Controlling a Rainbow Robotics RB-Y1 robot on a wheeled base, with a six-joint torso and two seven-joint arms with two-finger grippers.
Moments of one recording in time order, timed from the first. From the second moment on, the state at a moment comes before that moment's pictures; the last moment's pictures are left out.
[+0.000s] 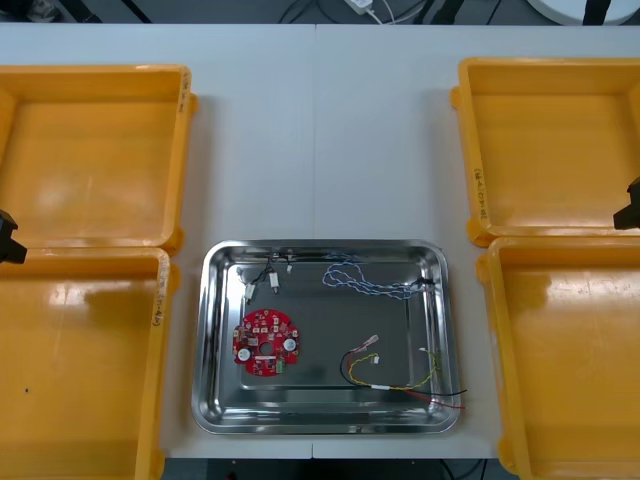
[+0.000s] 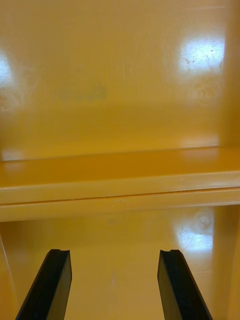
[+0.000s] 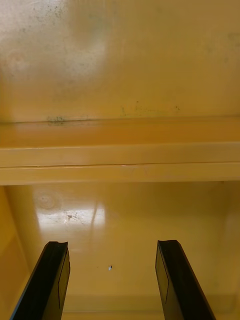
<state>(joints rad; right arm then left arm) -0.34 -0.99 -0.12 -1.99 -0.96 1.76 1.12 -0.26 0.89 0.25 -2.03 0.90 1.91 -1.32</state>
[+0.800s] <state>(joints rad) -0.34 -0.99 -0.12 -1.99 -0.96 1.76 1.12 -0.26 0.89 0.25 -2.03 0.90 1.91 -1.32</state>
